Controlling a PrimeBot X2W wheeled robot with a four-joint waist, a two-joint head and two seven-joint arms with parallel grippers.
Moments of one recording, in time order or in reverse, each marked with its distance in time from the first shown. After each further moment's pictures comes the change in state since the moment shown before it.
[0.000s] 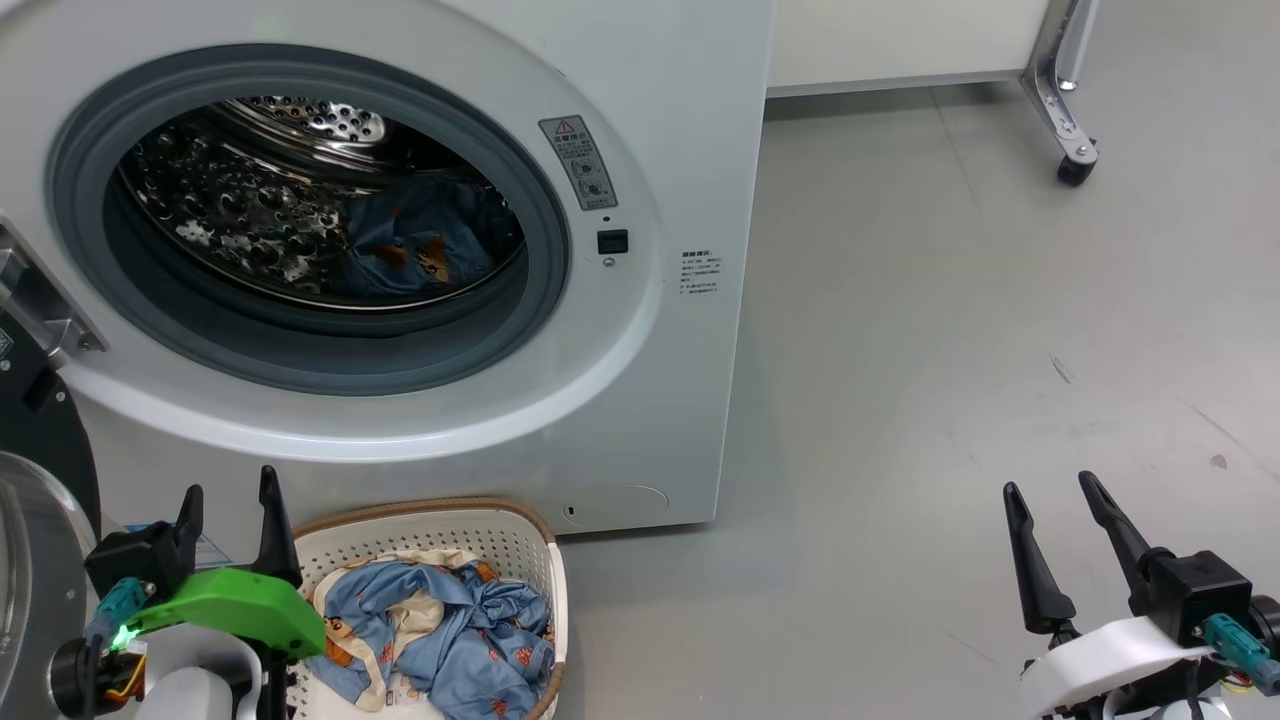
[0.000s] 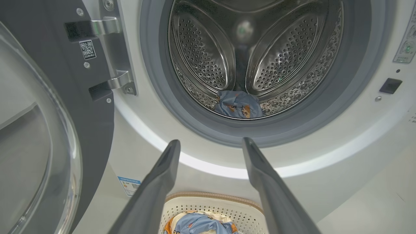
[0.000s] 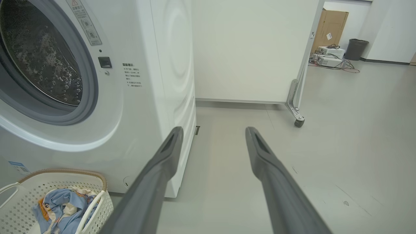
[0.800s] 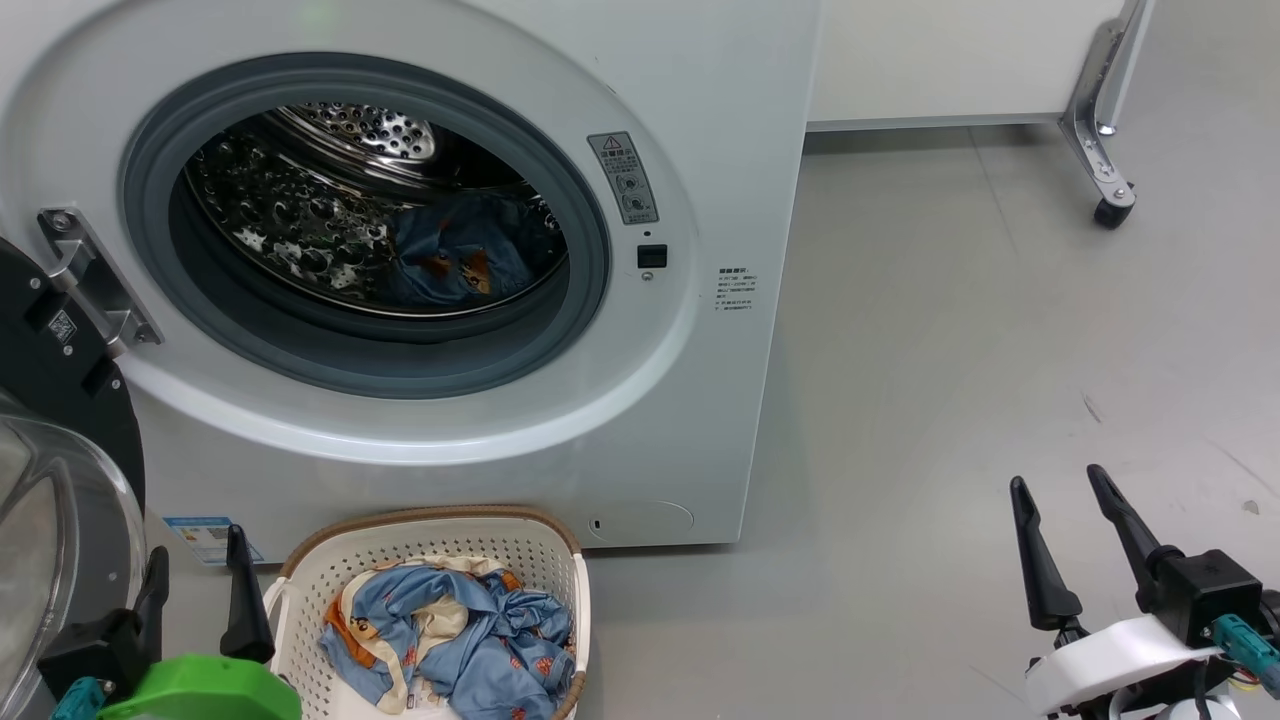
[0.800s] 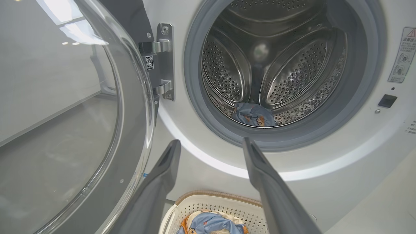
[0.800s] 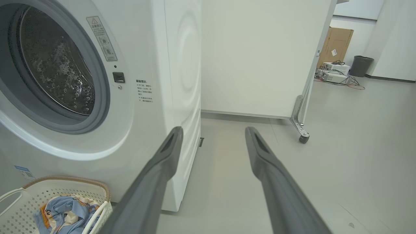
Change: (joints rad) left arm 0.225 -0.006 0.048 -0.267 -0.015 0.000 0.000; right arm 0.015 -0.015 -0.007 -0.037 -0.001 0.000 0.000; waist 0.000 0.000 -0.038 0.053
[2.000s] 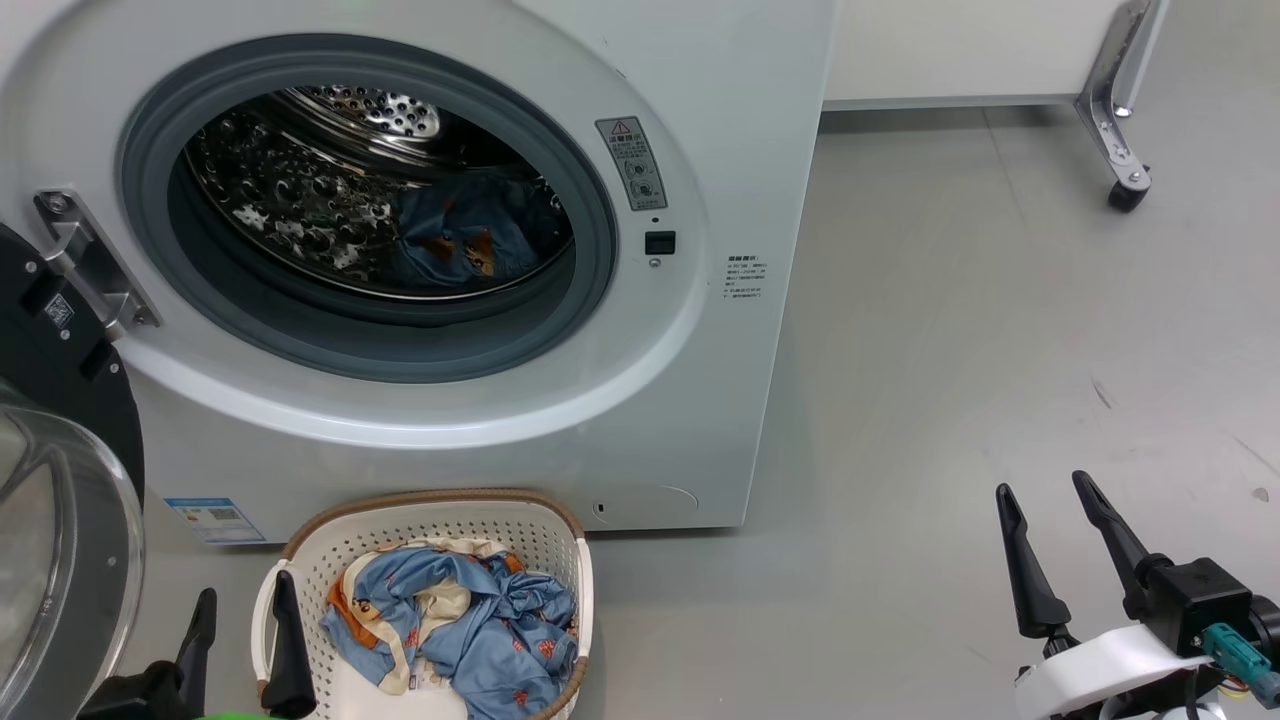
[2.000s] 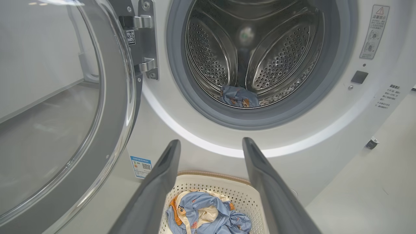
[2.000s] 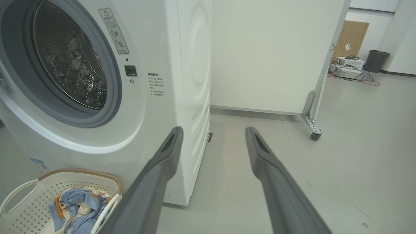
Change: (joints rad) left arm 0.140 0.000 -0.088 -0.139 -0.047 0.010 0.000; right arm 0.016 0.007 0.014 -0.019 0.000 0.000 0.000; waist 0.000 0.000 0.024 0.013
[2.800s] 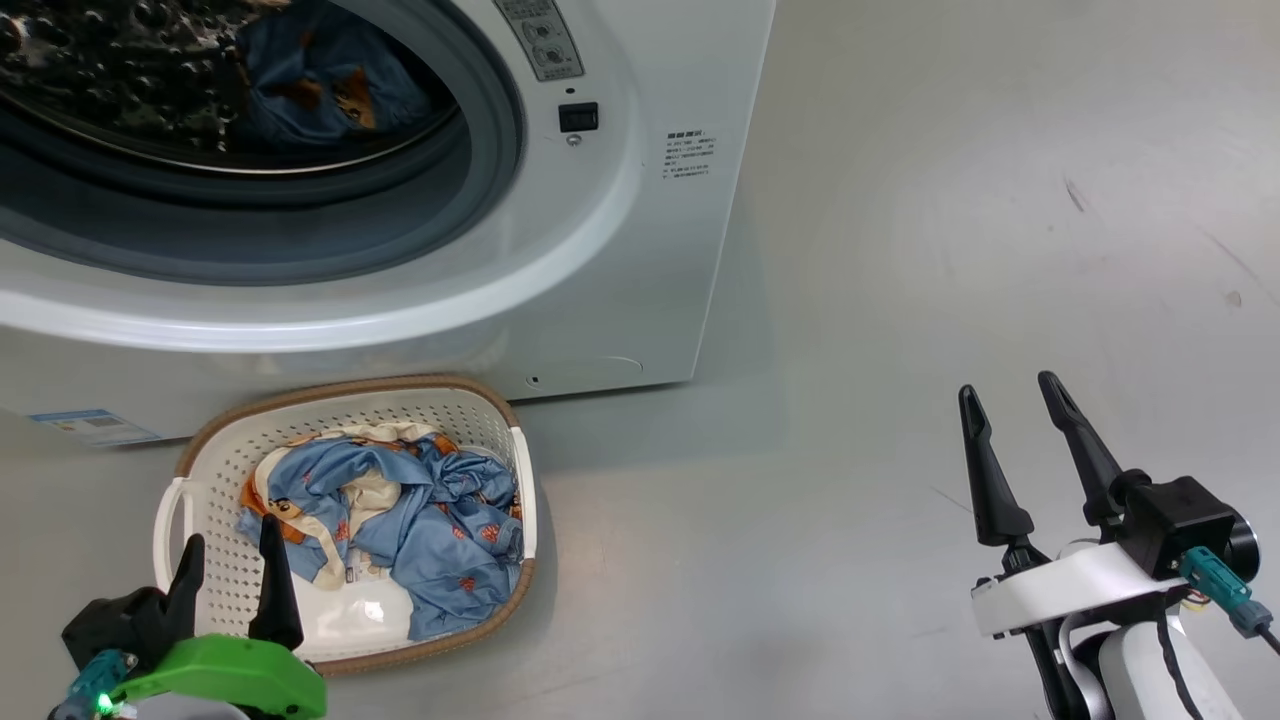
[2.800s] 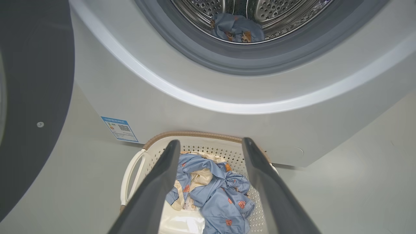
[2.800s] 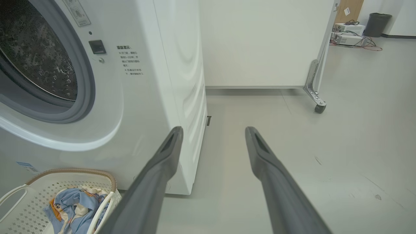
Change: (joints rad) left arm -0.111 0.018 0.002 0.046 -0.028 0.031 0.079; right arm -0.119 0.066 0.022 -0.040 -0.002 0.000 0.000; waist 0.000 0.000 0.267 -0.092
